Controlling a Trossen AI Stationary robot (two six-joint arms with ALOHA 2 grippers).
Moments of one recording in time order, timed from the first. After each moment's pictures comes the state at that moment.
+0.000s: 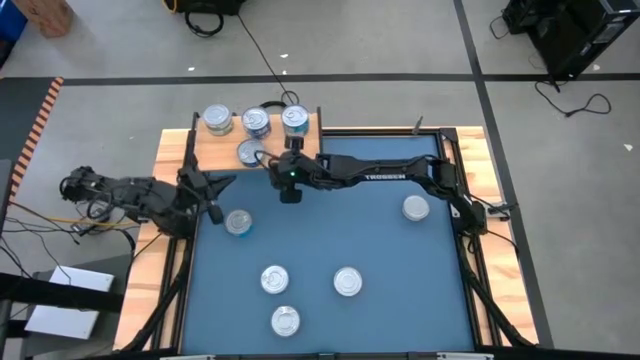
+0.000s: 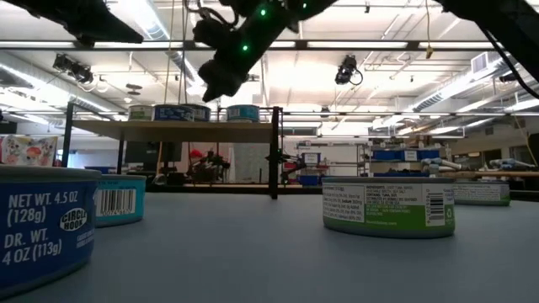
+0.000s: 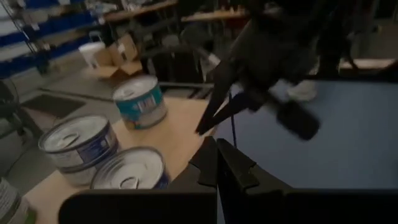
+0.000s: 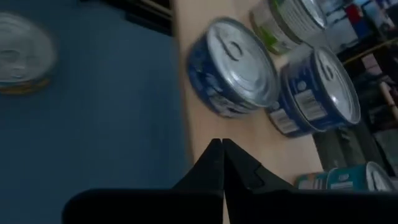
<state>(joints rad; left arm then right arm) -0.30 0.40 0.58 -0.45 -0.82 -0.06 -0.12 2.19 1.96 -0.41 0.43 -0.45</state>
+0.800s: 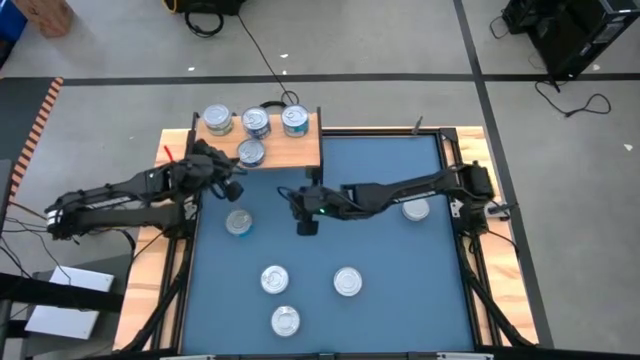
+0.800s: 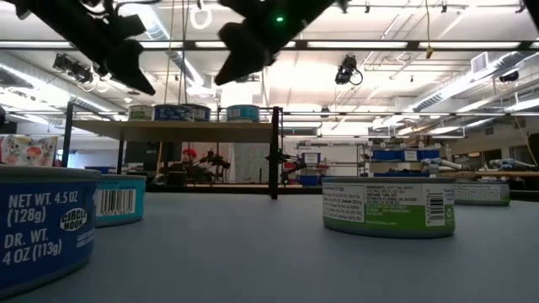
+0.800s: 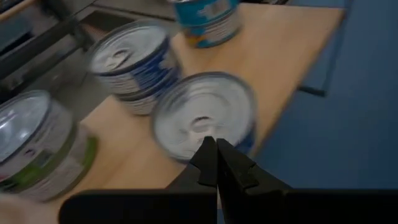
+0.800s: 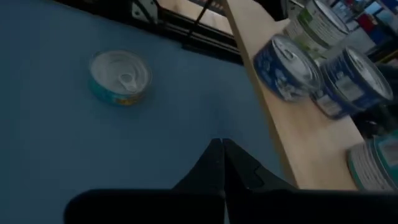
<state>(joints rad) 0.28 0.64 0.62 -0.54 -0.53 -0.01 0.06 1.93 1.52 -0.17 0.47 -0.26</state>
